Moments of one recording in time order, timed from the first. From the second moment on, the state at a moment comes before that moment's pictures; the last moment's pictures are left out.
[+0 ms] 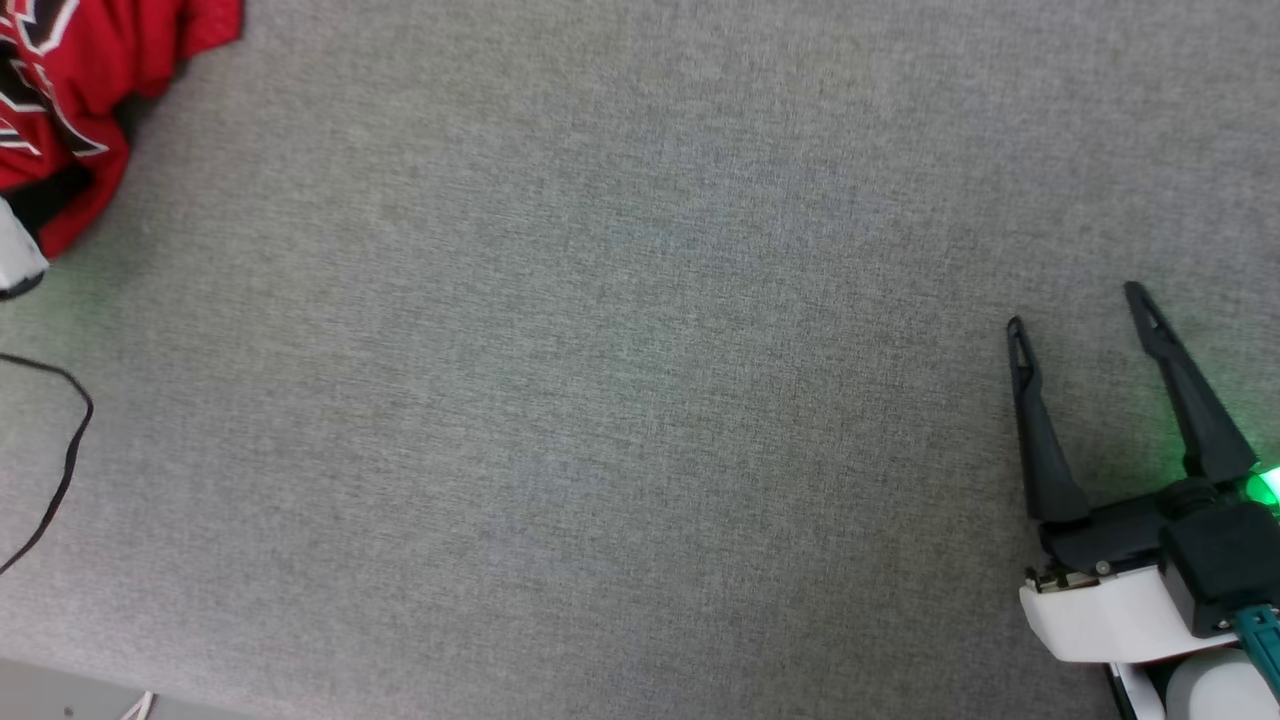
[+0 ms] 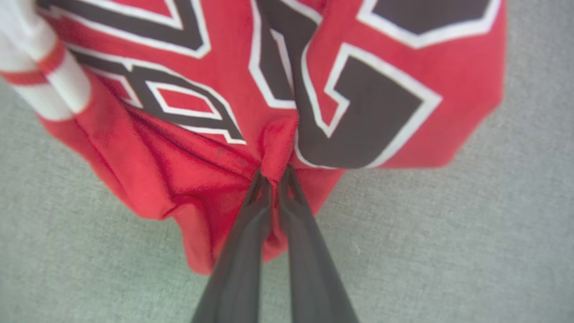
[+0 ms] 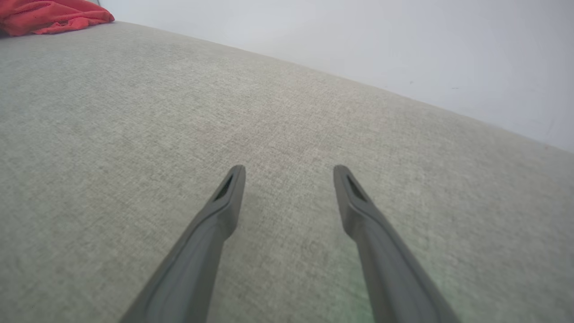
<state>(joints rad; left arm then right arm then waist) -0.99 0.79 -0.51 0.71 -1.19 -0.13 0.59 -0.06 -0.09 0.05 -0.32 -0.23 0.13 -0.15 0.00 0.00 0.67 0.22</state>
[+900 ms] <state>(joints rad) -1.12 0.89 -0.69 0.26 -0.95 -0.13 0.14 -0.04 -0.05 0.03 -0.02 -0.05 0.13 -0.26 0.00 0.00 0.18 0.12</state>
